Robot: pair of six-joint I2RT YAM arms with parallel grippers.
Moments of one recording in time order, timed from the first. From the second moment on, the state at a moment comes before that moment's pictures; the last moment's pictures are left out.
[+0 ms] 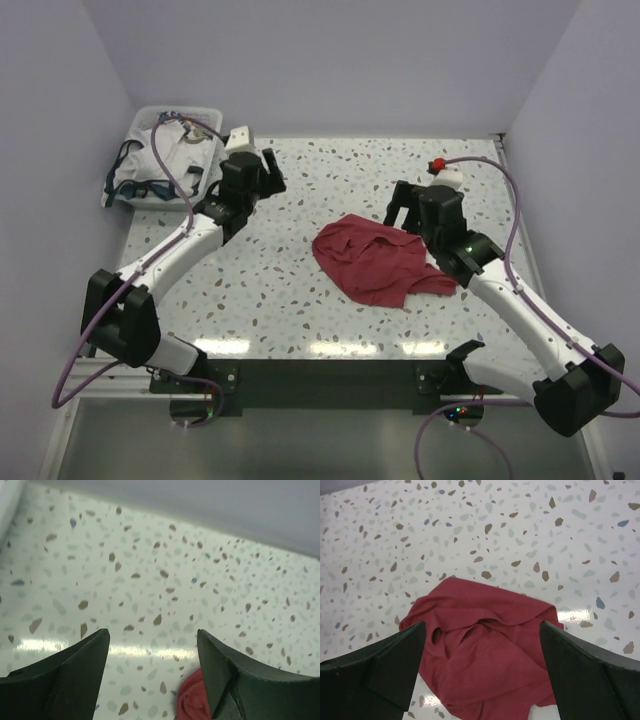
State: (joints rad) left arm -0.46 1.44 1.20 -0.07 -0.37 -0.47; right arm 0.51 1.07 0.99 -0.38 0.41 0.47
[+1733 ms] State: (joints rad) left arm -0.78 1.97 1.43 -0.34 -0.24 -0.34; right arm 0.50 1.25 0.70 -0.39 0.50 0.65
